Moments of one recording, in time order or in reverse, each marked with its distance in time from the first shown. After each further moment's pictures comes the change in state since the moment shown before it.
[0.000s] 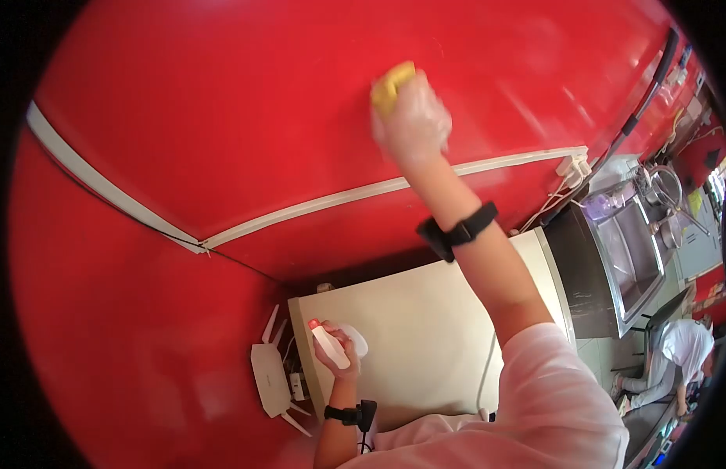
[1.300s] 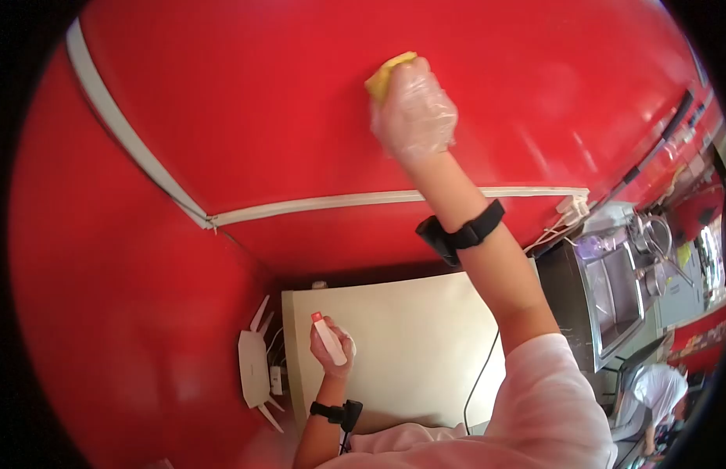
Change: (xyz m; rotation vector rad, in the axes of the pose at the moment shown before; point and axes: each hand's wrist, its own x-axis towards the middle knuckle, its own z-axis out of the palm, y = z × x) left_hand -0.004 -0.009 -0.005 -0.305 0.031 -0.250; right_hand 0.040 -0.047 -0.011 0.005 -0.113 -0.135
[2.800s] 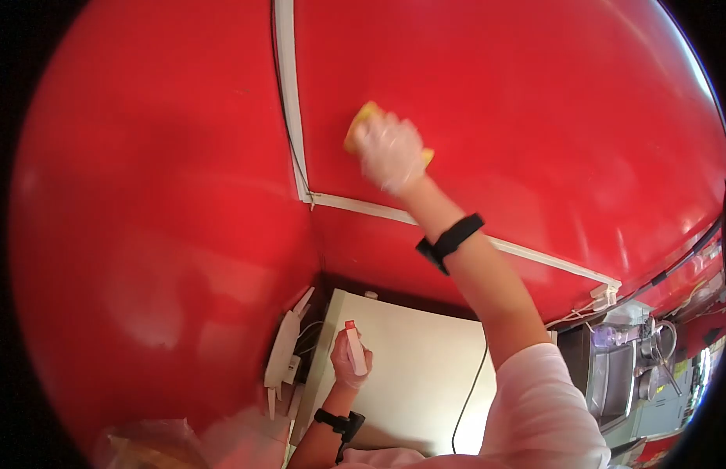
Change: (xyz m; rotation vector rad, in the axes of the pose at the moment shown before) left_hand -0.002 0.024 -0.038 0.523 0.148 0.405; right_hand 0.001 -0.179 0.060 0.135 -0.319 -0.624
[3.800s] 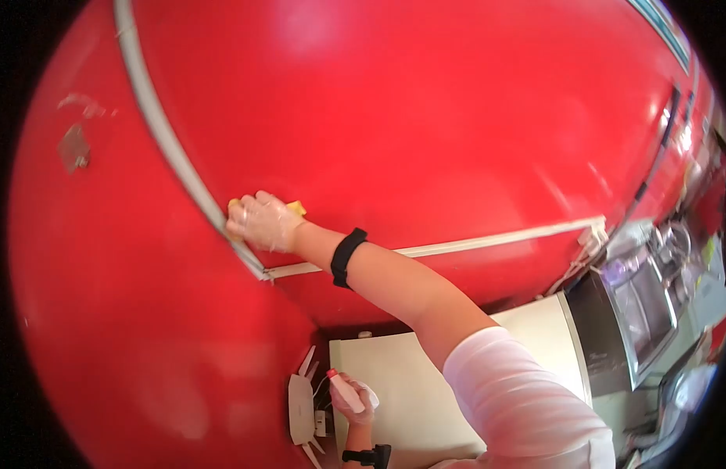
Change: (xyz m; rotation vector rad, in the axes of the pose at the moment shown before) left_hand 0.007 -0.011 -0.013 0.145 0.030 0.191; right_hand 0.036 -0.025 0.017 0.227 0.349 -0.185
